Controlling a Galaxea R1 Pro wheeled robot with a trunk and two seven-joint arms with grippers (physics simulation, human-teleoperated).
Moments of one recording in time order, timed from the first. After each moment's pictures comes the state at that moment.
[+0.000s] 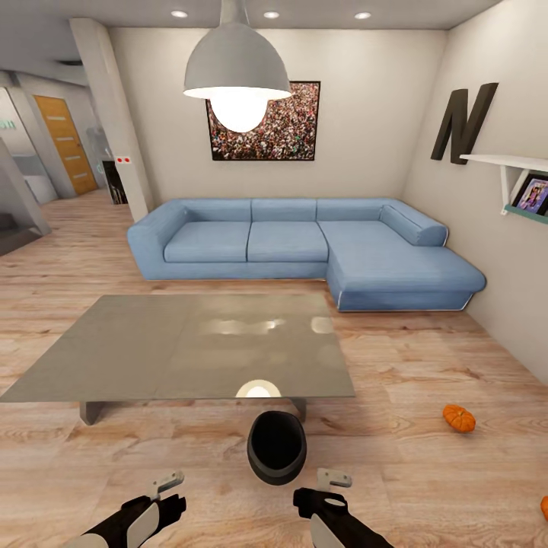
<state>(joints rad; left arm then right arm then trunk) -0.57 0.08 -0.44 -0.17 0.80 0.18 0.16 -0.50 0.16 0.58 -0.36 -0.69 0.09 -0.38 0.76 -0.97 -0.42</state>
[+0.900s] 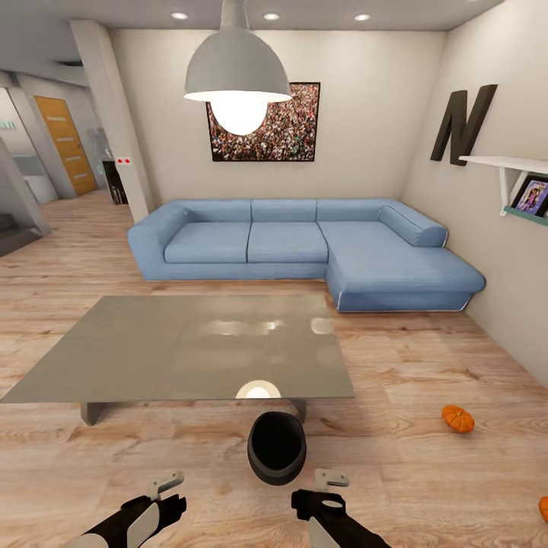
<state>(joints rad) -0.57 0.08 -0.44 -0.17 0.81 0.19 0.16 -0.50 0.16 0.63 -0.36 -0.69 0.09 -0.38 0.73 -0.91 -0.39</state>
